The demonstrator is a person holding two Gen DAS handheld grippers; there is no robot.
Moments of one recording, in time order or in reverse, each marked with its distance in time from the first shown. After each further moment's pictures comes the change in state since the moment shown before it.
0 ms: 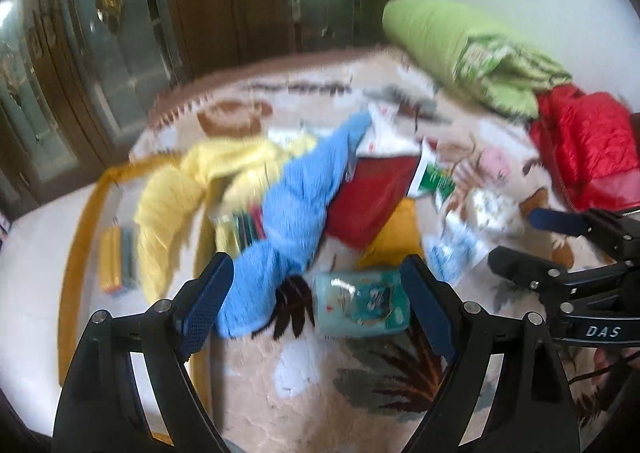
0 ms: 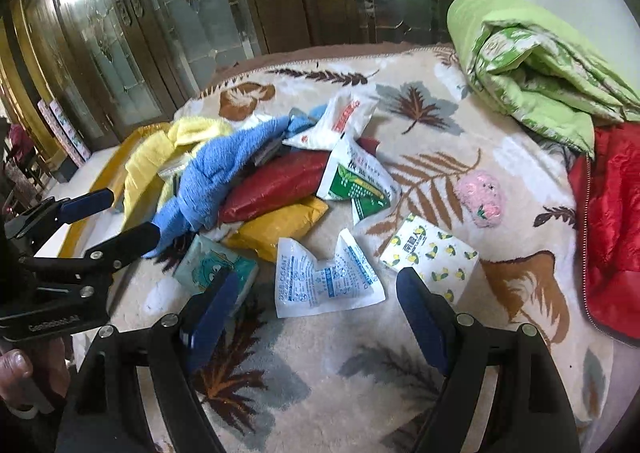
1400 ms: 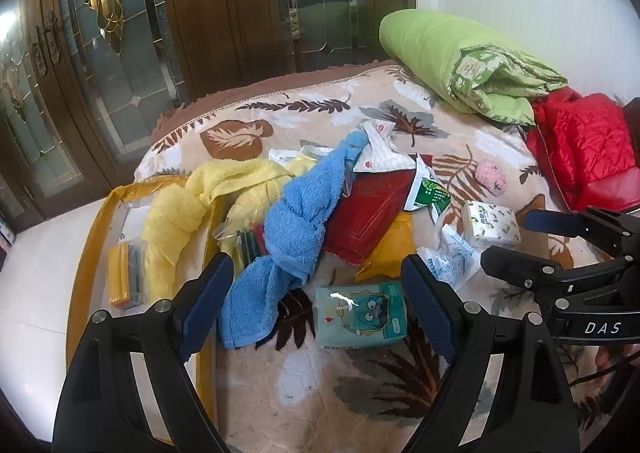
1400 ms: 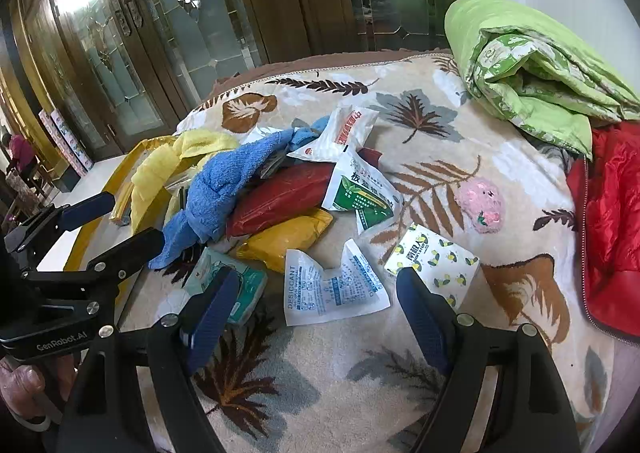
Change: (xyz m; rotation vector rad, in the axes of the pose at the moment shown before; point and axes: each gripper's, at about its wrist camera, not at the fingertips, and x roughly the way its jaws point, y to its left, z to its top) left arm 0.000 -0.004 -0.001 0.022 -0.034 0.011; right arm -0.006 0.005 0.003 0.012 -0.016 0.001
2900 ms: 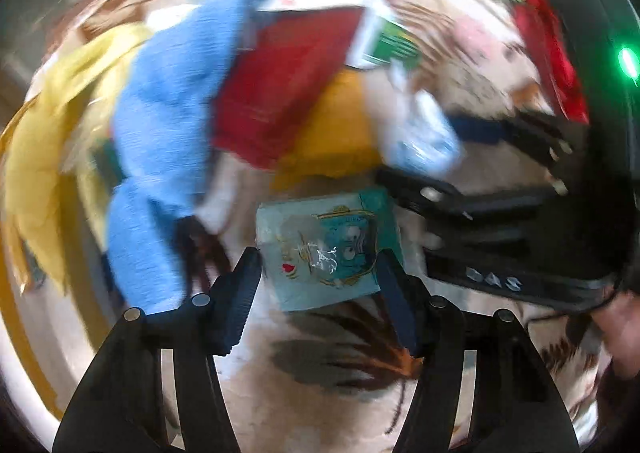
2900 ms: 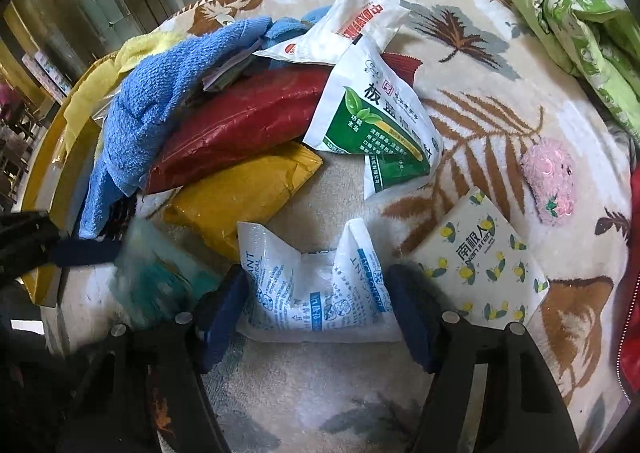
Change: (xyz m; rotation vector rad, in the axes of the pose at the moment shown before) left arm 0.088 -0.057 -0.009 0.129 0.563 -0.225; right arm 0.105 -0.011 0.008 -0.077 0.311 -0.017
